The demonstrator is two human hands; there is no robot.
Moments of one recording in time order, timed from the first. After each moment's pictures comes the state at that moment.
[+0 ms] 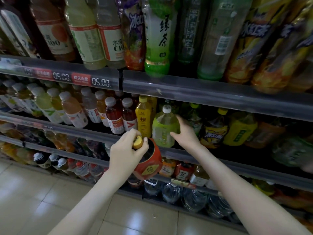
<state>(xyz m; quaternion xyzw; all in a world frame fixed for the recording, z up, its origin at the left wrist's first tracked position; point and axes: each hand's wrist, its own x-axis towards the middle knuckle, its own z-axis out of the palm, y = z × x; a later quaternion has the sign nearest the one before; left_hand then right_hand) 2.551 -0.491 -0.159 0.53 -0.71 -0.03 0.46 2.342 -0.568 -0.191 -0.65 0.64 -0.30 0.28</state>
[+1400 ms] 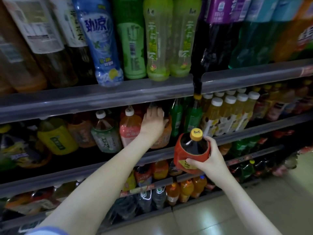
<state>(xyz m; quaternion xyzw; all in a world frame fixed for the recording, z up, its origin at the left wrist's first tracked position) 1.850 -0.421 -0.173 0.35 -0.90 0.07 0.24 1.754 -0.203 -0.189 -0.40 0.72 -0.52 0.24</state>
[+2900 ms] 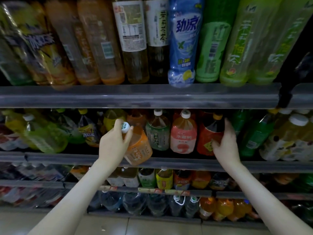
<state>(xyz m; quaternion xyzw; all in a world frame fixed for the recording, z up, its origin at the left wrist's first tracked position) 2.113 -0.425 -0.147 0.54 -0.75 0.01 0.37 1.794 -0.353 -0.204 -0.49 0.75 -0.43 0.06</state>
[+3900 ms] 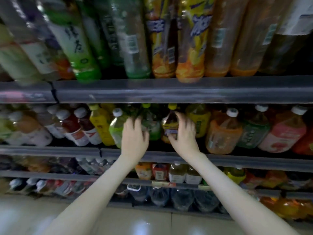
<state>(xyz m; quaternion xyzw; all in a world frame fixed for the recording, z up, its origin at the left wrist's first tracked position) 2.387 -0.544 -0.194 0.53 -0.77 0.07 0.35 2.215 -0.502 -0.195 -0.64 0.67 -0.39 0.02</state>
